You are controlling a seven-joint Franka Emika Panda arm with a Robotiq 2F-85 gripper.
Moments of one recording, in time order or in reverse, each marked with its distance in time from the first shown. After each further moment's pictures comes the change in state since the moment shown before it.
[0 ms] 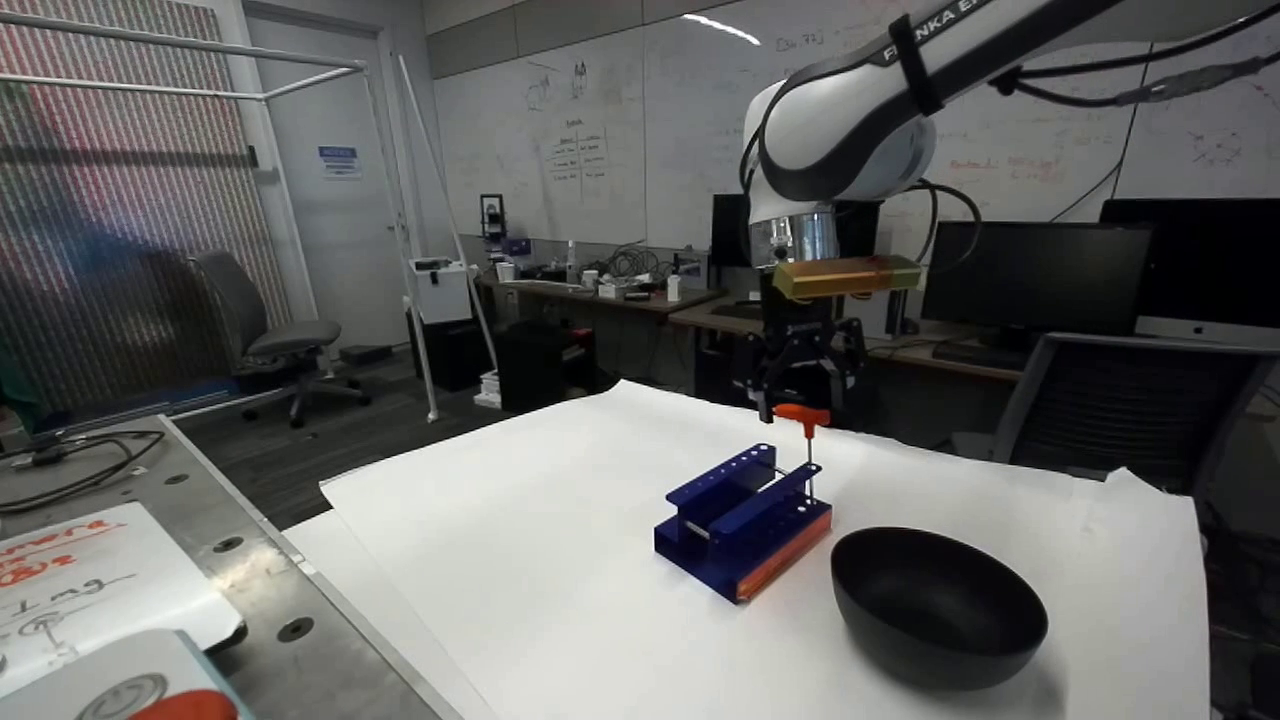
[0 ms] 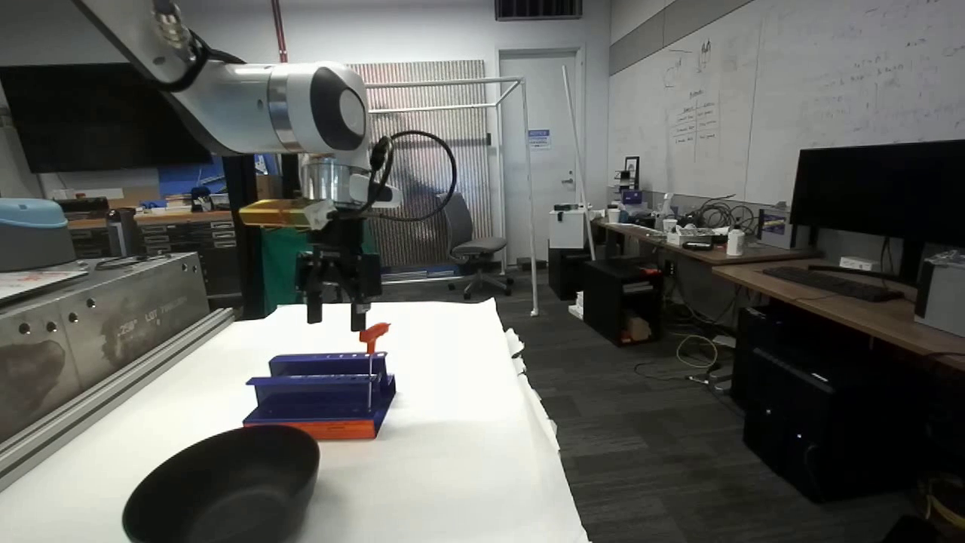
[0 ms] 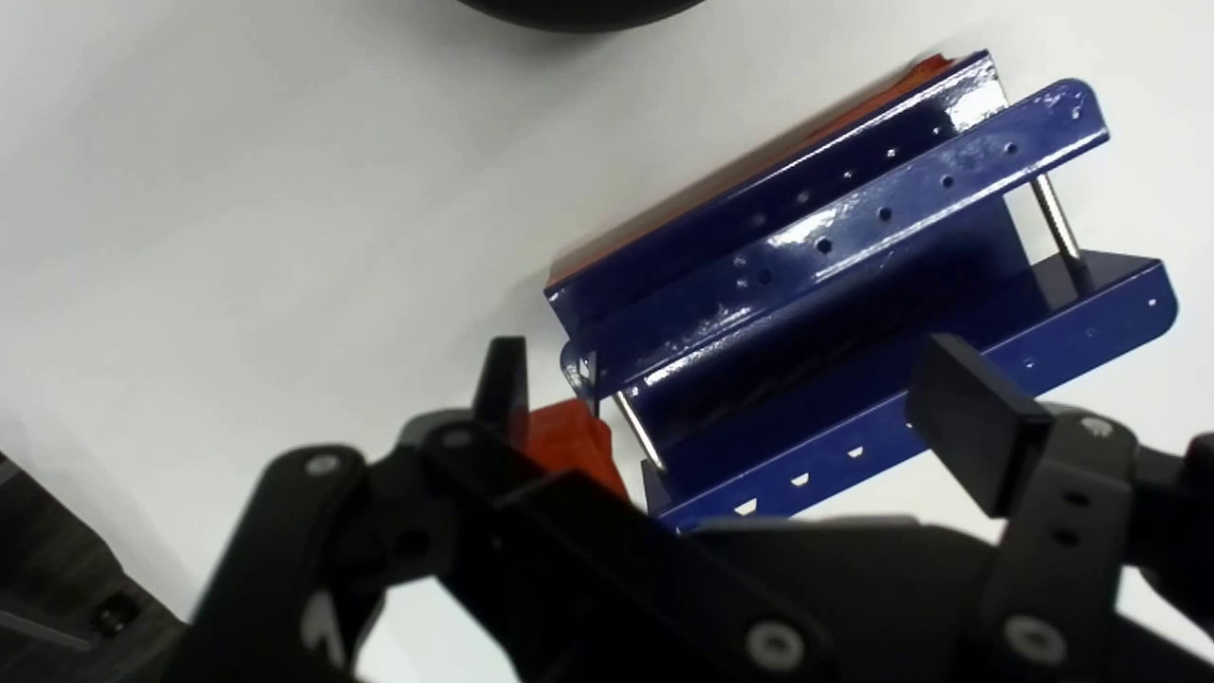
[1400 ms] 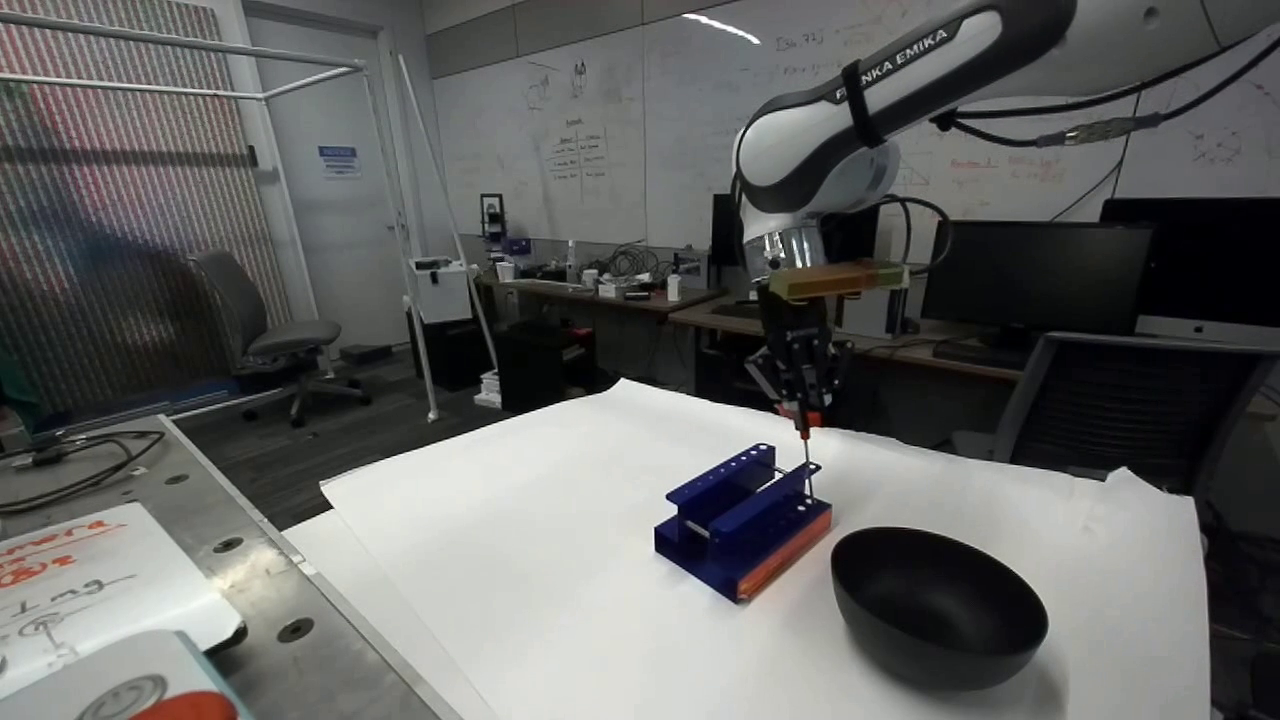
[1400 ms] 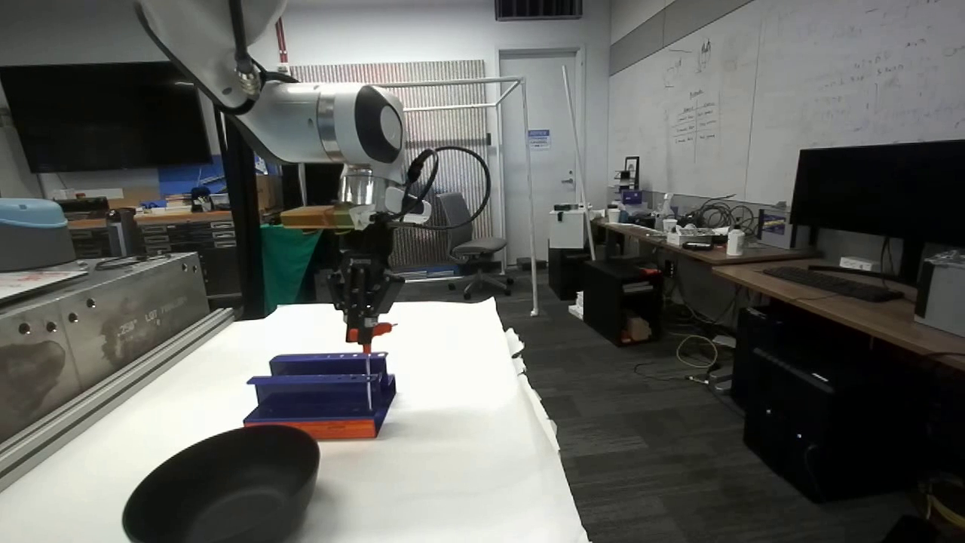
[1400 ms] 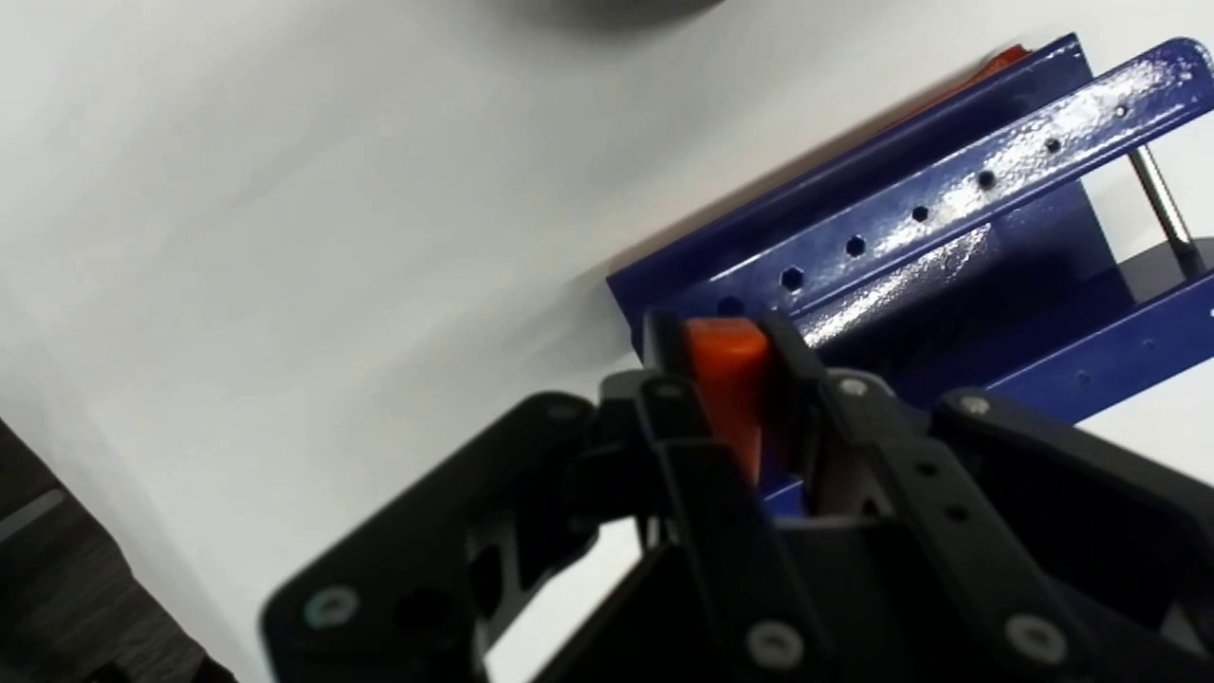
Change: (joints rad) arm -0.026 0.158 -0.038 0.217 0.033 -0.186 -0.082
